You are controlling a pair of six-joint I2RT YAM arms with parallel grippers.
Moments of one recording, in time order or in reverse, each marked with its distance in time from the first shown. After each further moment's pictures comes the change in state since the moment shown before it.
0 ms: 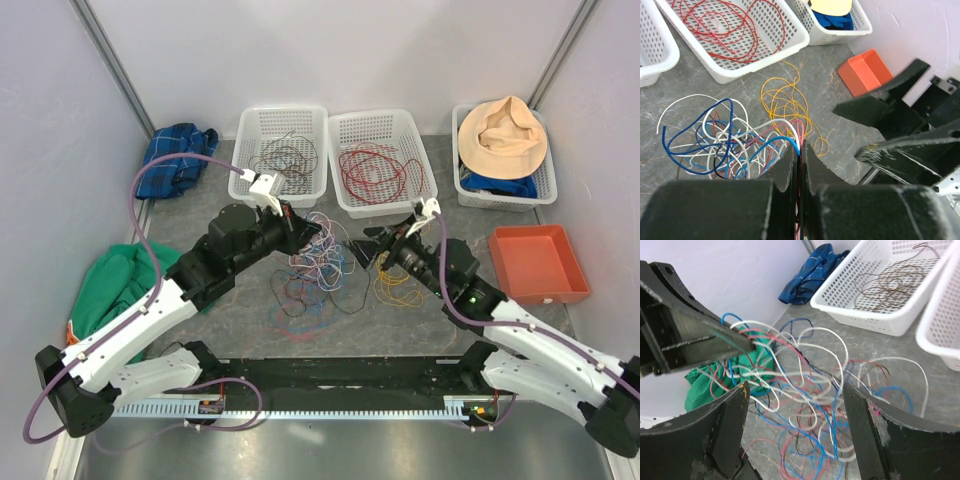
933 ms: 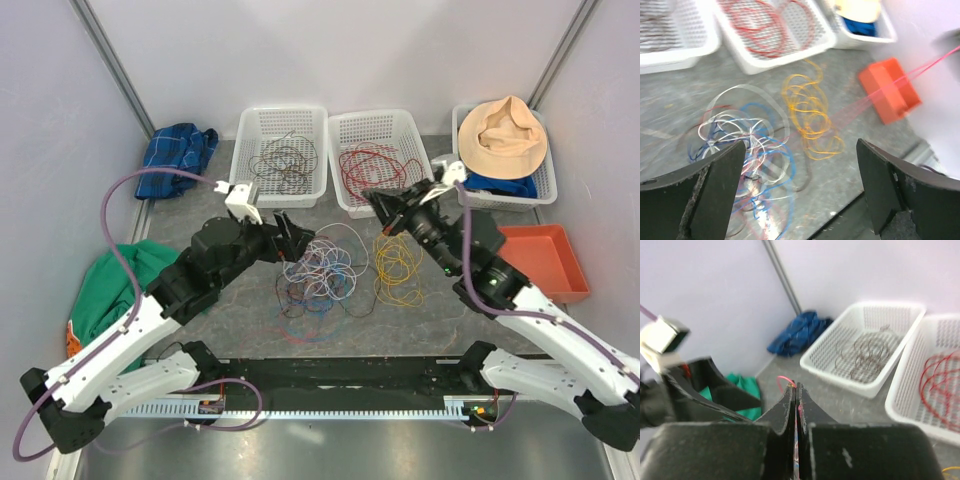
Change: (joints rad) left arm -0.002 -0.108 -0.029 -0.109 -0.111 -0.029; right arm 0.005 0.104 0.325 -0.110 0.102 -0.151
